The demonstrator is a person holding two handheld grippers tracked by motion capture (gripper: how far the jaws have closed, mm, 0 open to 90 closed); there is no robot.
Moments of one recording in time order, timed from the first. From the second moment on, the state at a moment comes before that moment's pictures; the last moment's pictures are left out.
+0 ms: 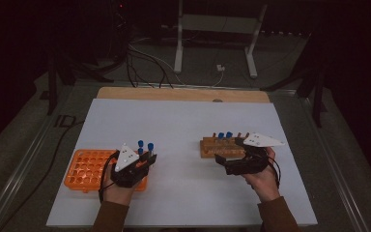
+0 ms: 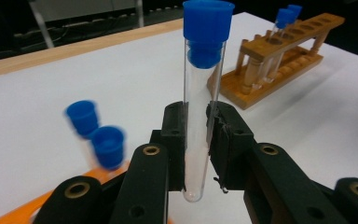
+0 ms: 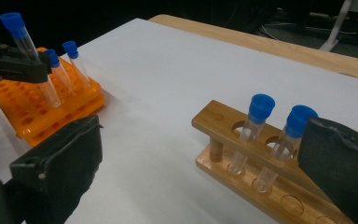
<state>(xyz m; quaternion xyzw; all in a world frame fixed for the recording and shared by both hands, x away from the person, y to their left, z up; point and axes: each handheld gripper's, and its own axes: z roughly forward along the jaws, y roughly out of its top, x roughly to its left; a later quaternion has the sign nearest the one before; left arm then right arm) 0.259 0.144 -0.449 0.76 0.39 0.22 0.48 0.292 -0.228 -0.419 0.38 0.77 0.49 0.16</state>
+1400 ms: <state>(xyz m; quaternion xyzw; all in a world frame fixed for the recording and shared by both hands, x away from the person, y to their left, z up) 0.259 0.164 -0.484 0.79 0.41 0.23 0.40 0.290 -0.229 -0.421 0.38 0.77 0.49 0.15</state>
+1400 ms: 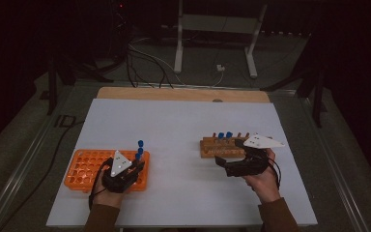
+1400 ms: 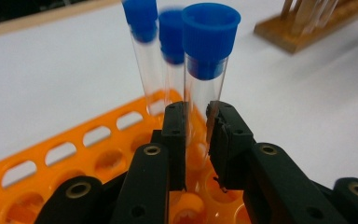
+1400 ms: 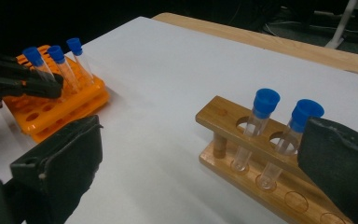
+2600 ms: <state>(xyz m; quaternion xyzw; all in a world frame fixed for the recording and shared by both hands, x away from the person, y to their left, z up) 0.252 0.168 -0.476 0.77 0.43 0.22 0.42 0.294 -0.229 -0.423 0.39 0.77 0.48 0.17</state>
